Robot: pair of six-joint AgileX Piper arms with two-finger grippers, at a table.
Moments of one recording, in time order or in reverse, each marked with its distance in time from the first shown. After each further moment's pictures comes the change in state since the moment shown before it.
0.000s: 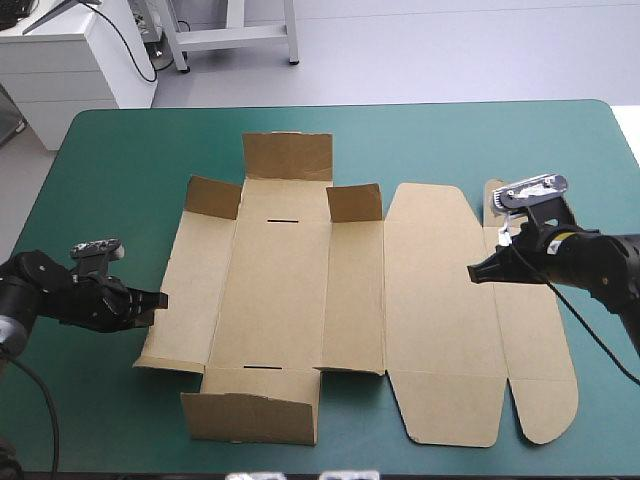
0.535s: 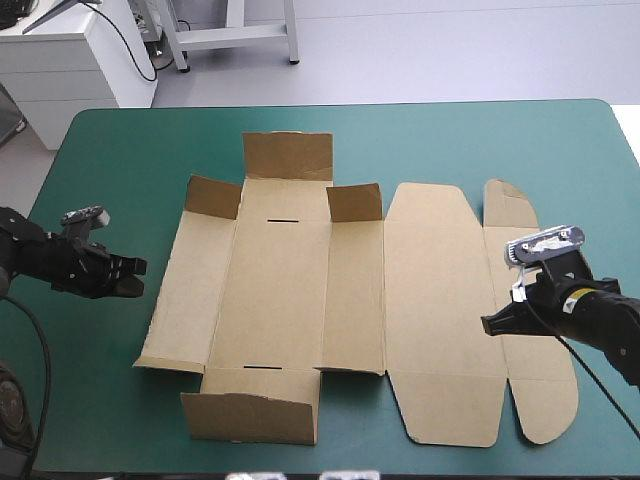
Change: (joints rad) left arm 0.098 0.226 -0.259 -0.063 0.174 0.150; right arm 0.000 -0.195 0.205 -0.036 0.004 0.019
